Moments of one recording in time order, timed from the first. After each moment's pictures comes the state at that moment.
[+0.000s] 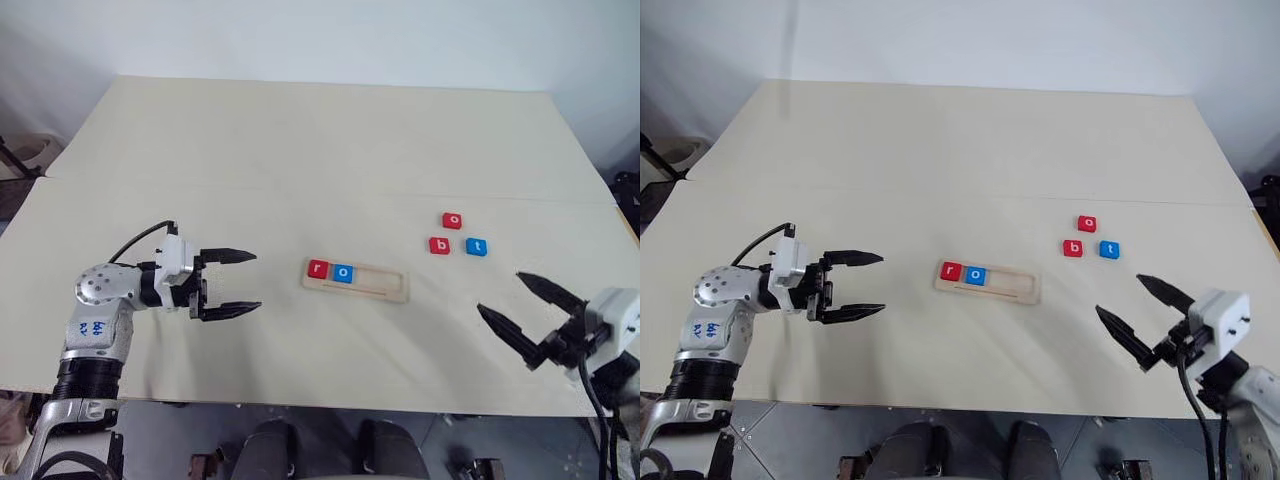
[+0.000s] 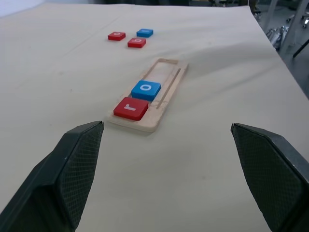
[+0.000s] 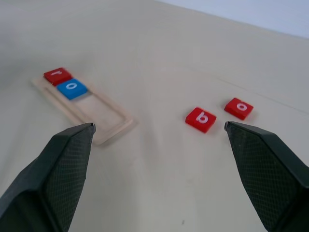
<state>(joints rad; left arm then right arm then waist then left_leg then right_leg) -0.36 0.63 0.13 0.19 -0.43 0.00 -1.33 0.21 -0.63 -0.49 -0.38 0.59 0.27 0.79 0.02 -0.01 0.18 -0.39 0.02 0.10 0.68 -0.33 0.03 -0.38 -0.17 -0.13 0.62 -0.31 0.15</state>
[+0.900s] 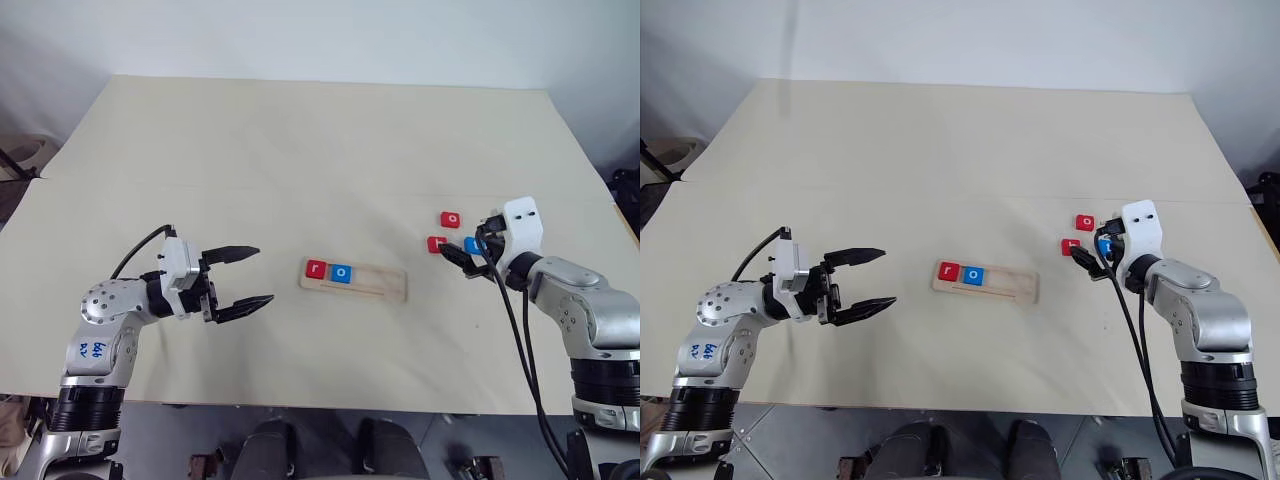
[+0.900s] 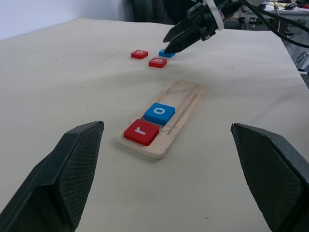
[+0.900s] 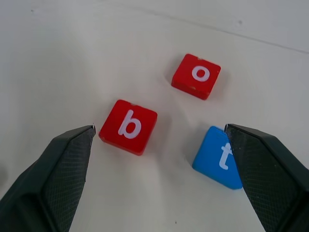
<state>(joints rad) -0.27 0.60 0.14 0.00 -0.47 0.09 -1.14 -0.42 -0.64 -0.17 -0.08 0.41 0.86 0.40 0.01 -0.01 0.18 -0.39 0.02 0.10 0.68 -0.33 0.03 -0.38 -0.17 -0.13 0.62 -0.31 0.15</state>
